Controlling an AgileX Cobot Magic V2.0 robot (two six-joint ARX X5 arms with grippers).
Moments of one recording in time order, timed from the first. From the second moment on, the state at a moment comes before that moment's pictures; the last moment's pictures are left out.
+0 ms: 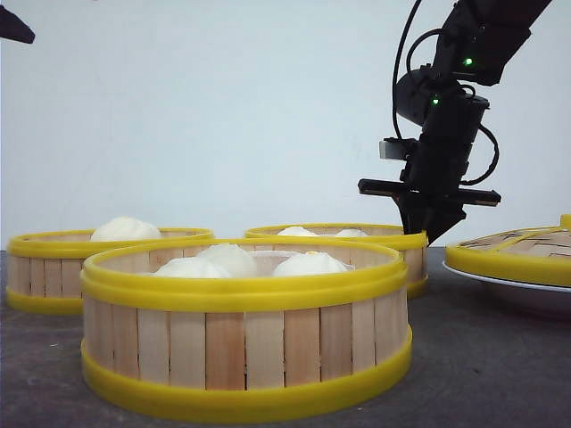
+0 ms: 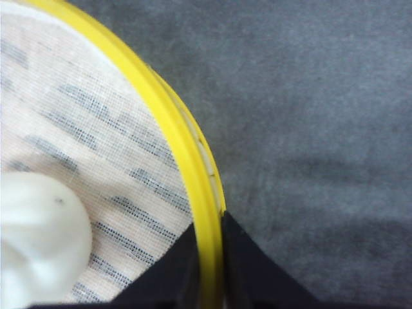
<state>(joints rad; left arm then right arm) -0.38 0.69 0.73 -0.32 0.14 -0.23 0.25 2.04 1.59 -0.58 -0.04 0.24</state>
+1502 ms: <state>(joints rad) -0.38 0.39 0.73 -0.56 0.10 -0.23 0.61 1.52 1.43 -0.79 -0.11 0.01</state>
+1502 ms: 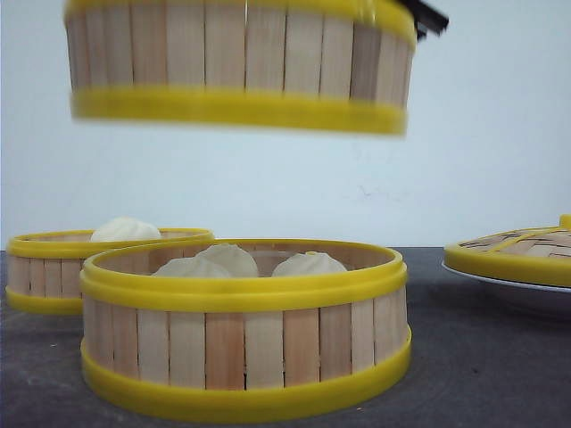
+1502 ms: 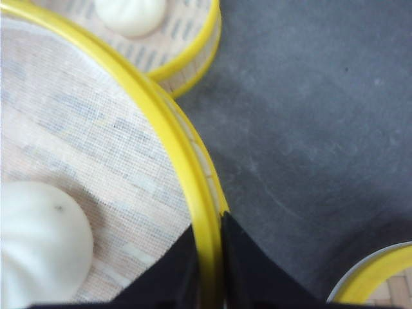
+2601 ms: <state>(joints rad) -0.38 0.39 0.73 -0.57 0.10 -0.23 0.61 1.65 1.29 -0.65 -0.08 0.06</state>
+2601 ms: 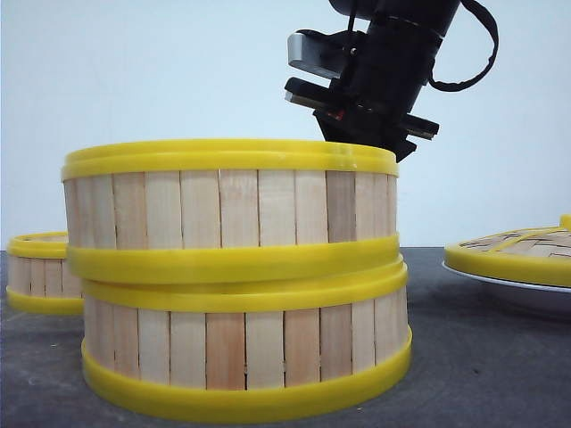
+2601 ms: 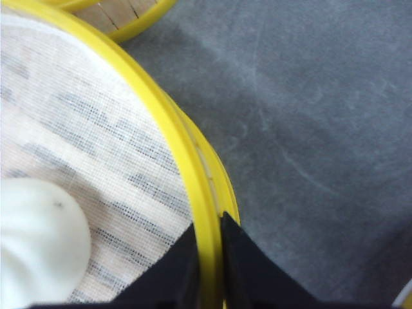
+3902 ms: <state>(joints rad) -0.38 0.39 0.73 -0.57 0.10 -0.21 0.59 1.64 1.29 -0.67 -0.03 0.06</state>
